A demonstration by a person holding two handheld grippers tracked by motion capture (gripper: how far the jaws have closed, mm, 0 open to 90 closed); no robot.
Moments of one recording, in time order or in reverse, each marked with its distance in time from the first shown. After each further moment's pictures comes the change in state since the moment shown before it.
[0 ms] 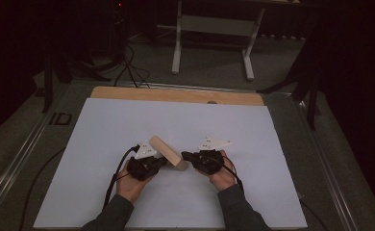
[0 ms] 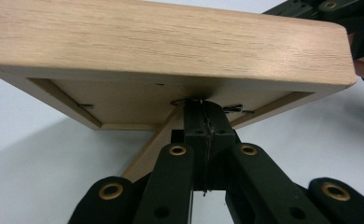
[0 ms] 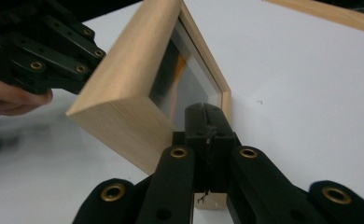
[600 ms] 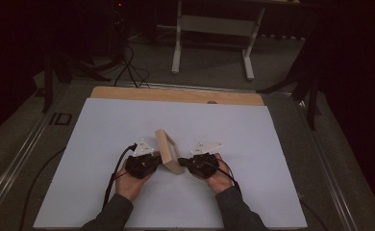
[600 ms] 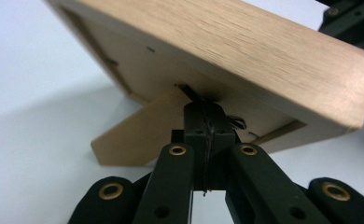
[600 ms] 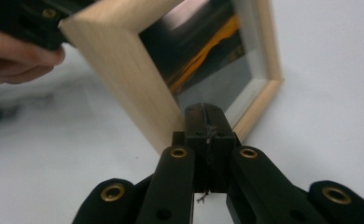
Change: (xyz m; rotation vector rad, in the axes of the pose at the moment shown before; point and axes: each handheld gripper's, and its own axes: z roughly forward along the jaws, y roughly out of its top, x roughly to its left) left arm 0.010 -0.003 0.001 0.000 0.030 -0.044; right arm 0.010 -0.007 0.015 0.093 0.023 -0.032
